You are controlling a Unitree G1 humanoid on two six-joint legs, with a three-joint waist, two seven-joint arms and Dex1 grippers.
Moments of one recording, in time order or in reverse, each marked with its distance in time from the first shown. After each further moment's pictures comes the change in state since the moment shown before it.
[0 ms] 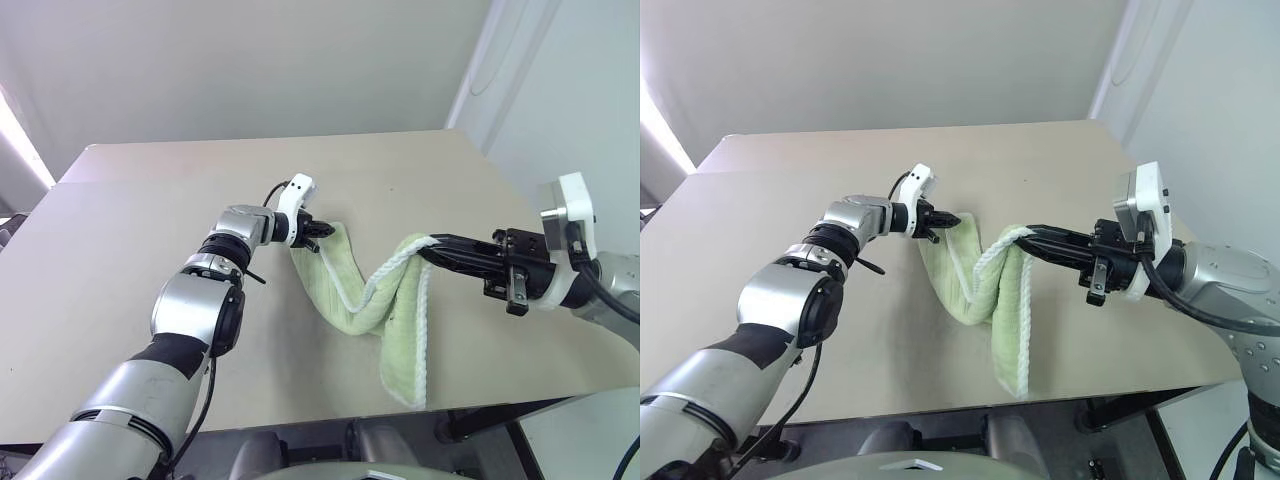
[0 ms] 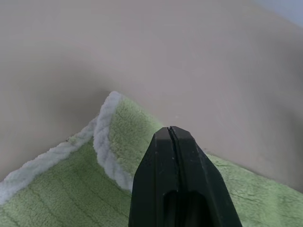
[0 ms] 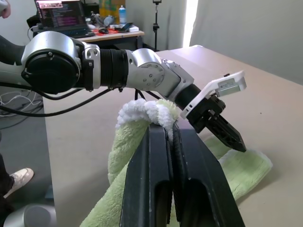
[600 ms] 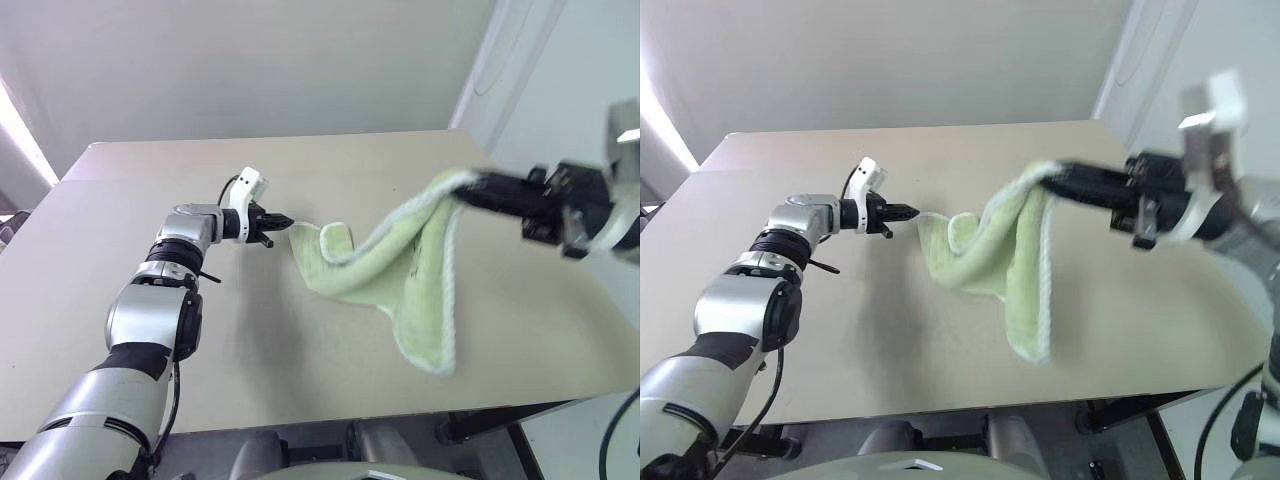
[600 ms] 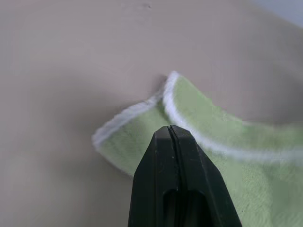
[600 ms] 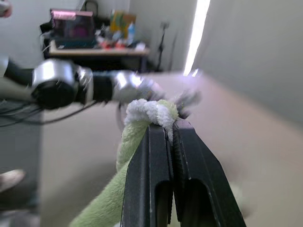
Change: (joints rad) left arm 0.073 0.165 0.014 -0.069 -0.042 -0.051 -0.153; right arm -0.164 -0.059 -0.021 0.128 -0.003 0.032 0.159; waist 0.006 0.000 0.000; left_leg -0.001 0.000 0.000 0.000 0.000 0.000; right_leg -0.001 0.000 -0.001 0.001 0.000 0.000
